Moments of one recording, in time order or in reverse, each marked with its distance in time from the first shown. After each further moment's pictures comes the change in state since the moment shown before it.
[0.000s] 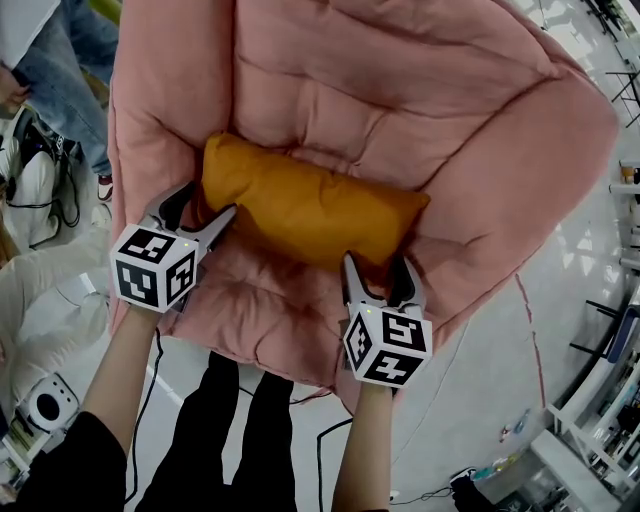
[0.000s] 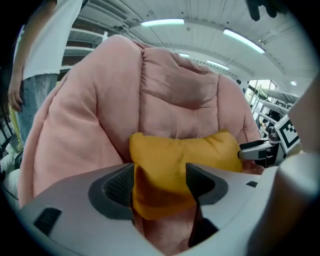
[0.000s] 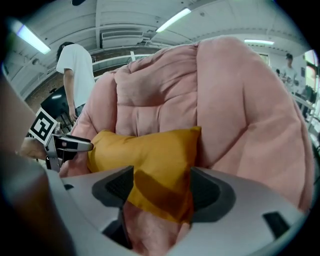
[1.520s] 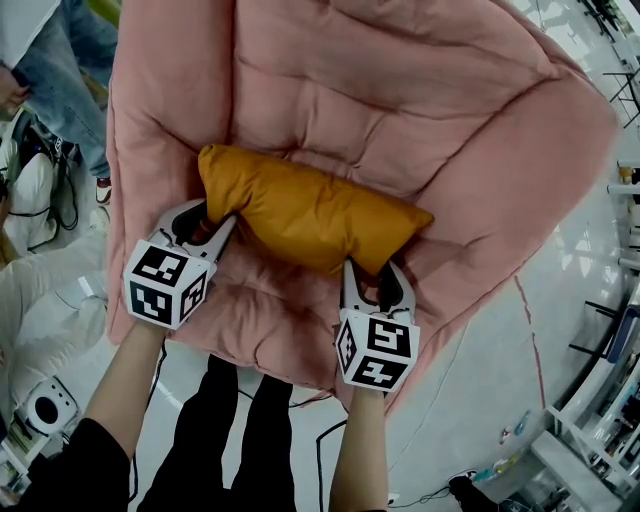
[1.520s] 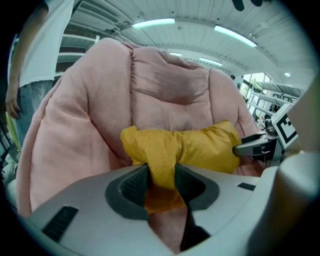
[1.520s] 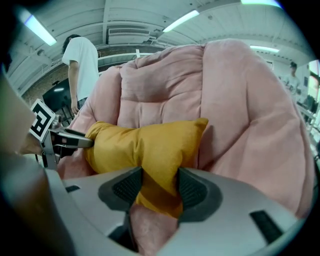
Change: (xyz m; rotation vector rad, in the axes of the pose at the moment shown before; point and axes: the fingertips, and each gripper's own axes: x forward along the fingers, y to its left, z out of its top) left arm 0.004 -0.015 -0.012 0.077 -0.009 -0.006; right arm 0.007 0.006 -0.011 -0.068 -0.005 -0.020
